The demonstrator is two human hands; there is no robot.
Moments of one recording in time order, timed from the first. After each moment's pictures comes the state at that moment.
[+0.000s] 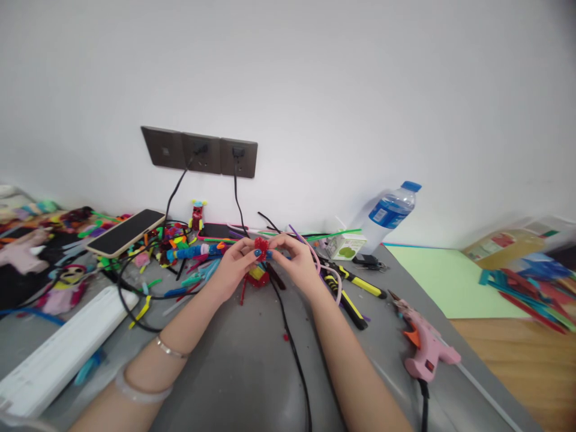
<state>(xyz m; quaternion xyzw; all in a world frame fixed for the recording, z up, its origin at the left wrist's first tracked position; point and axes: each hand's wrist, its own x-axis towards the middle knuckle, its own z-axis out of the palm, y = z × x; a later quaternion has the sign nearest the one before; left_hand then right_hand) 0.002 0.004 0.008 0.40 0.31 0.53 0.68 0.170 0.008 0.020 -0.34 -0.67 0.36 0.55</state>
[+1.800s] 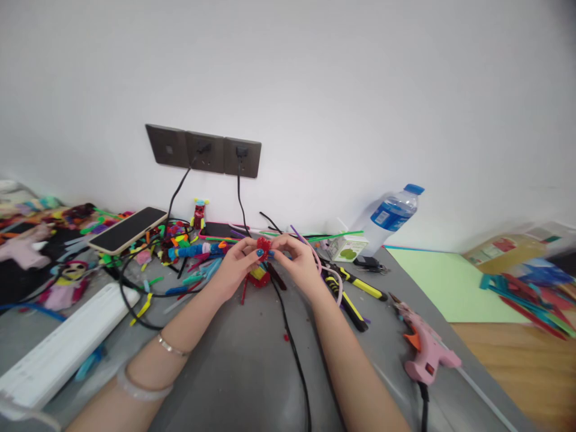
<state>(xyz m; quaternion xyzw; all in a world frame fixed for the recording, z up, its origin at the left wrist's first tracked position) 0.003 0.003 0.007 0.40 0.31 0.54 0.68 0.170 0.010 0.017 -0.34 -0.67 0.36 0.54</state>
